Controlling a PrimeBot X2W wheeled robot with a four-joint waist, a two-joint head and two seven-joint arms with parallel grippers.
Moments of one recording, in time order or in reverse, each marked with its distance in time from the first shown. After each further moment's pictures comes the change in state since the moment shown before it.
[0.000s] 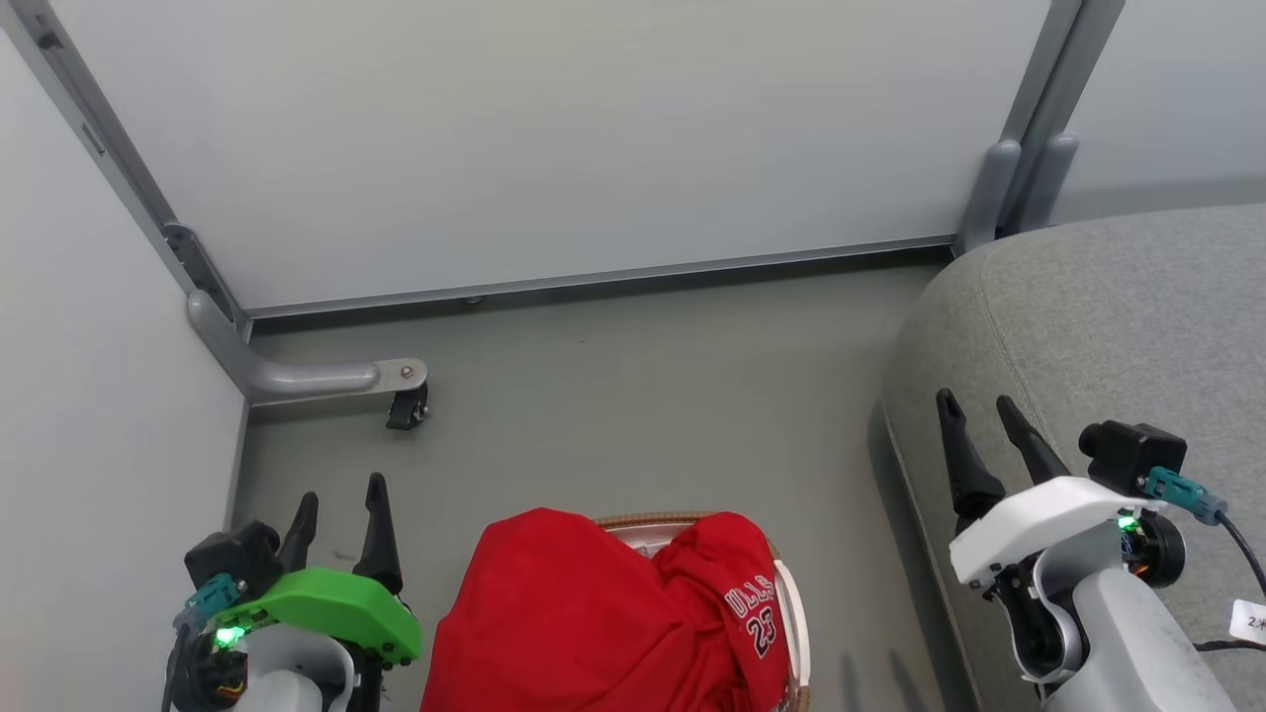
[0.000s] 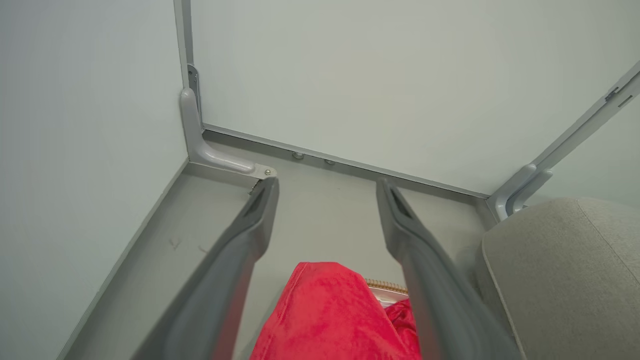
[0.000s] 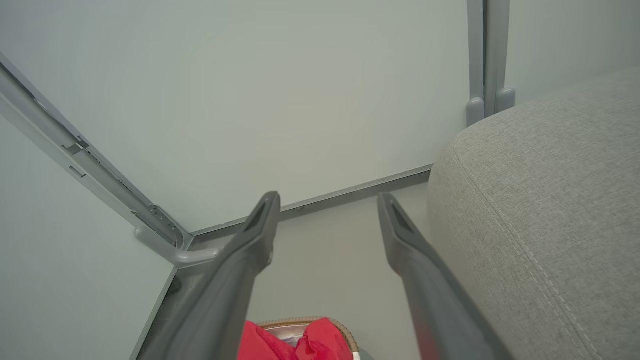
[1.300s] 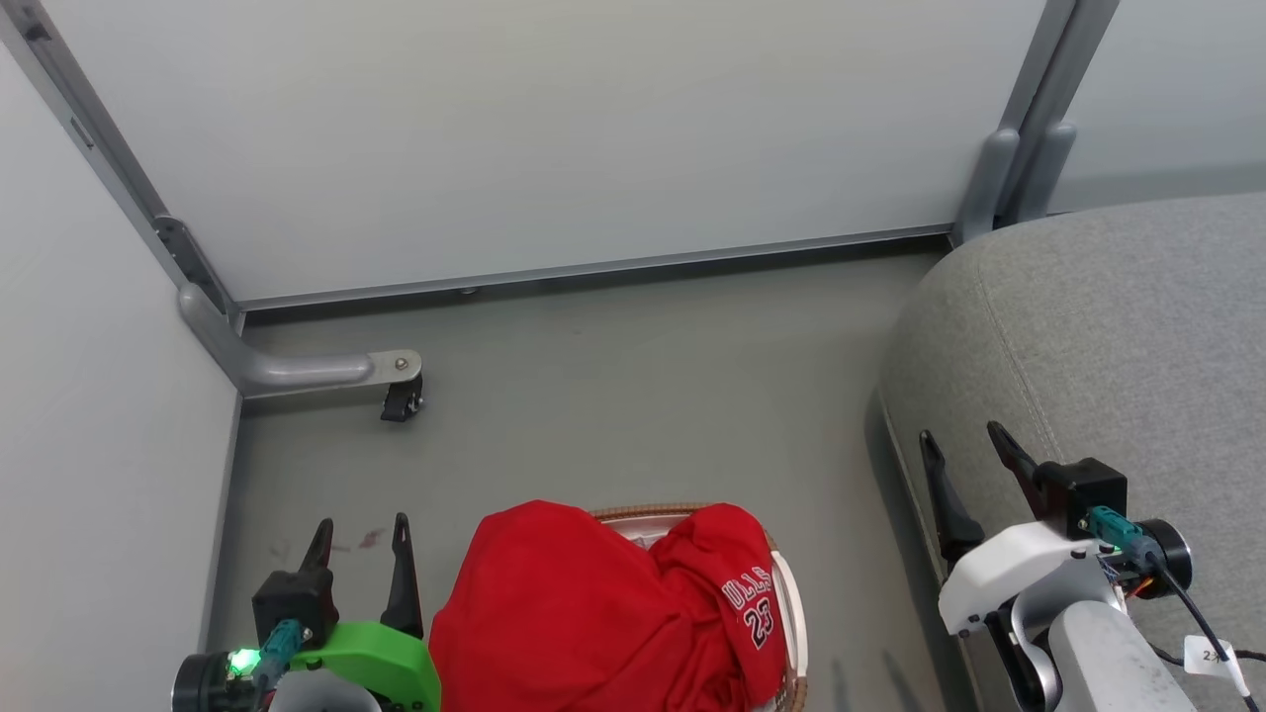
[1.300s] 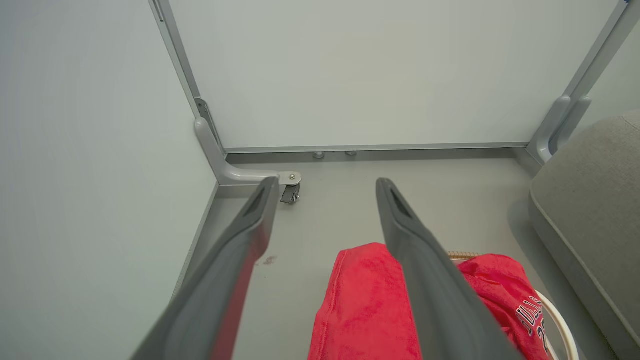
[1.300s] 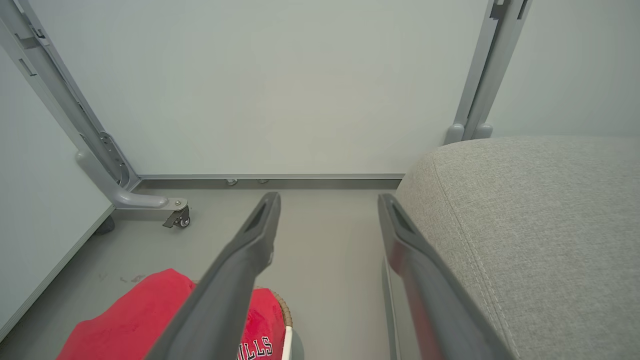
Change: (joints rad) left arm 0.072 -0.025 0.011 0.005 0.318 0.017 -0.086; right arm 0.037 0.023 -0.024 0.044 -0.359 0.000 -0.087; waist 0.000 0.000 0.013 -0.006
